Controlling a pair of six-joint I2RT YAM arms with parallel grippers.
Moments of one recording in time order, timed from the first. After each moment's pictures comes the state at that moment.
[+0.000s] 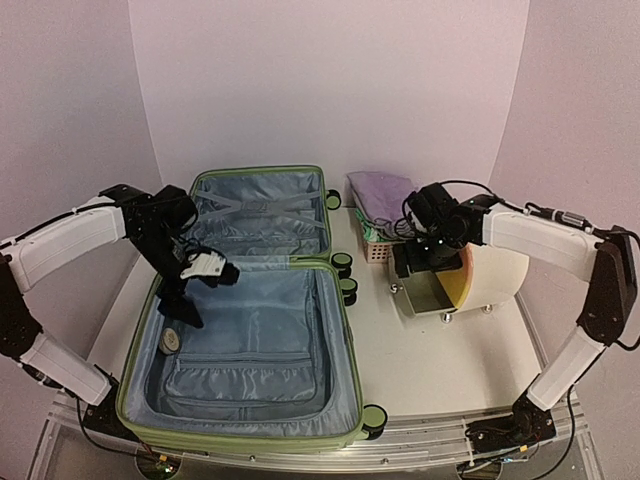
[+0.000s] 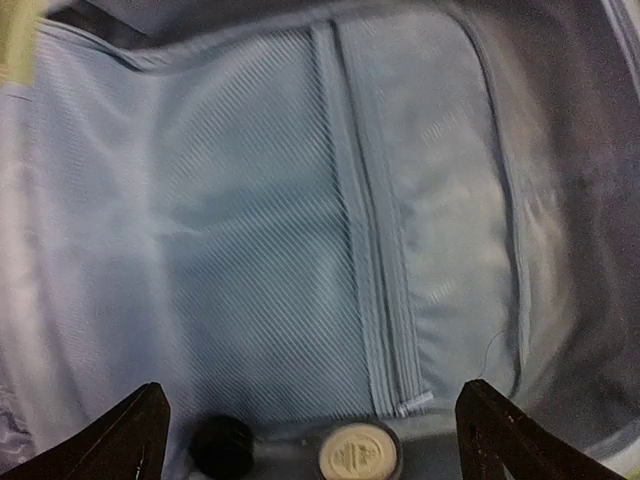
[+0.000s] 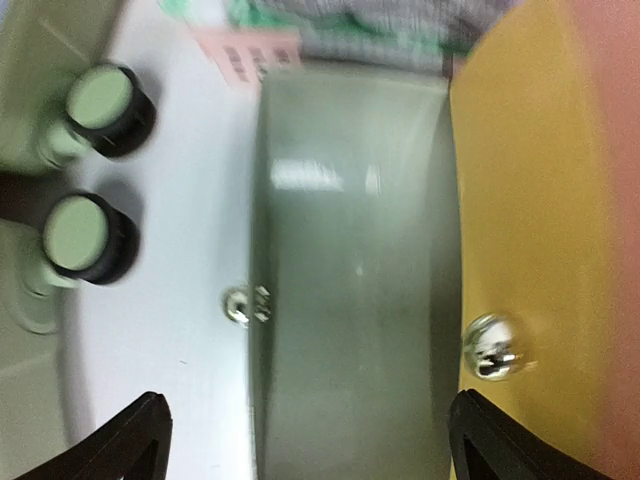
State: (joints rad) left arm -0.51 1.41 1.26 -1.13 0.40 1.10; right arm 0.60 1.65 1.31 -0.80 0.23 0.38
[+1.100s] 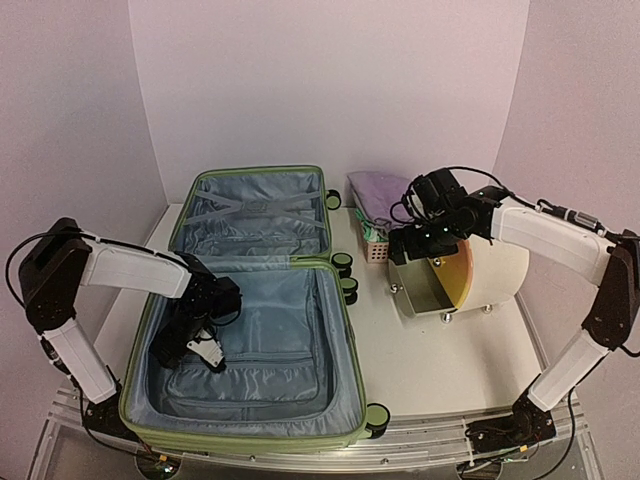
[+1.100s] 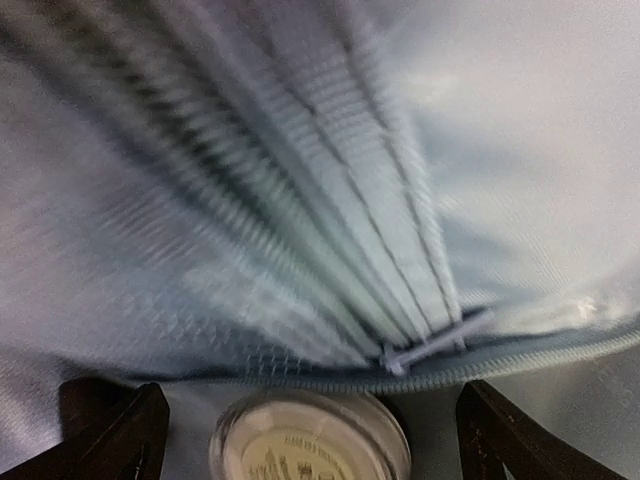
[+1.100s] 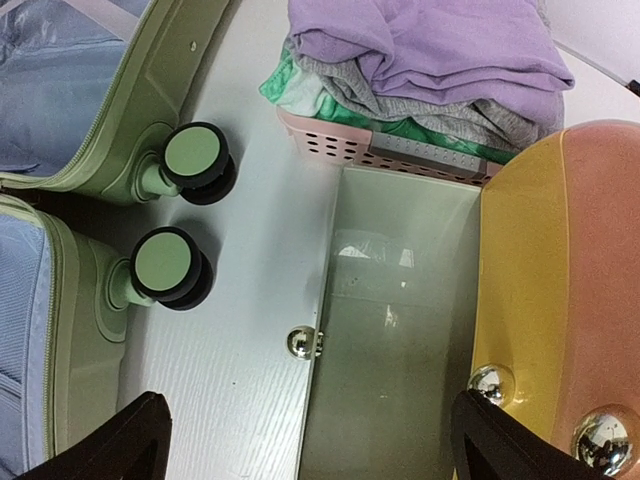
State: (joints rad) left arm -0.79 1.65 0.92 -1.12 -0.37 1.11; right arm 0.61 1.59 1.37 -0.74 0.16 0.27
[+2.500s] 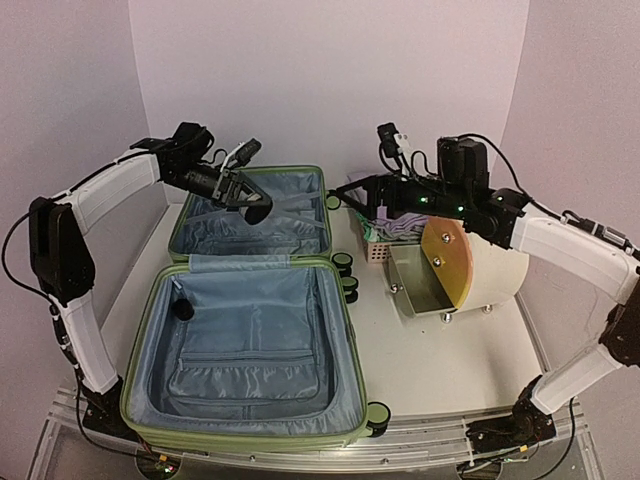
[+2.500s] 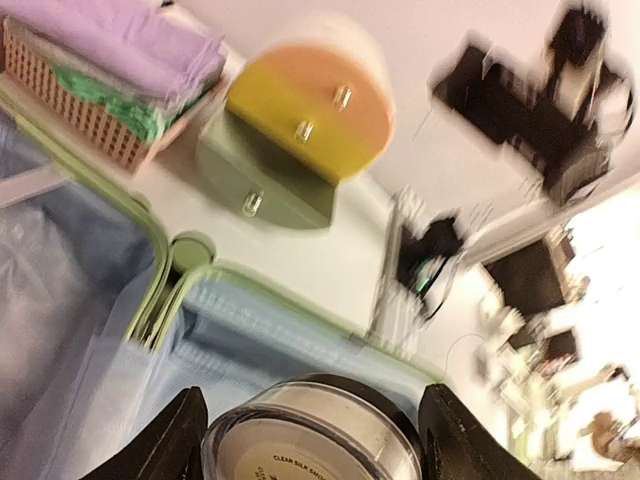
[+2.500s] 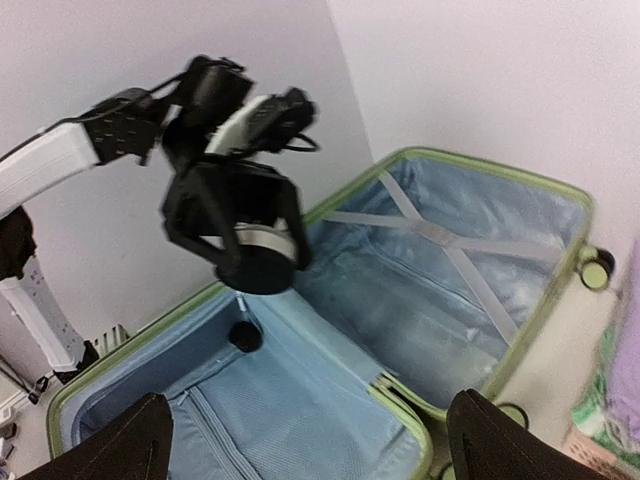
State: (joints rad) left arm -0.40 1.84 1.83 -0.94 1.06 0.17; right arm 0.68 1.46 1.34 -0.13 -0.34 0.25
